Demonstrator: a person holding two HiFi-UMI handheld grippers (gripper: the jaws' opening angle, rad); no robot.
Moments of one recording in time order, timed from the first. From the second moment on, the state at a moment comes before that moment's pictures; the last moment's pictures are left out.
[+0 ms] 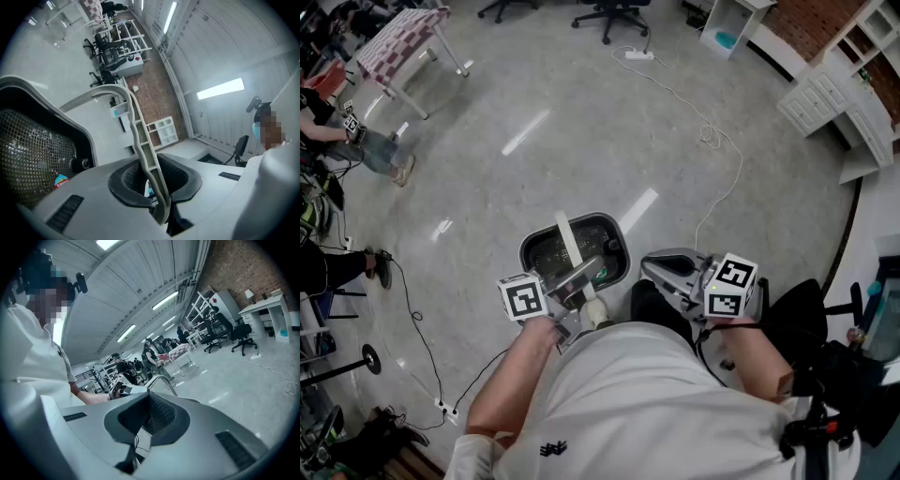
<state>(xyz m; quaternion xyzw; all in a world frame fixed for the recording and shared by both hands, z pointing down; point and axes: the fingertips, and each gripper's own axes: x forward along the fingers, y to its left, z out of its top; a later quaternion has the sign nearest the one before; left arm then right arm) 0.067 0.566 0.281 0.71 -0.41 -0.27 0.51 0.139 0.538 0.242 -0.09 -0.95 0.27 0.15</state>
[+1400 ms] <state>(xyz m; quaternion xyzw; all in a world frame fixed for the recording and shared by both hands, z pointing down) 0.059 0.206 0.343 0.74 -0.35 -0.20 0.54 0.142 0.182 0.294 0.03 -0.95 0.29 0.12</state>
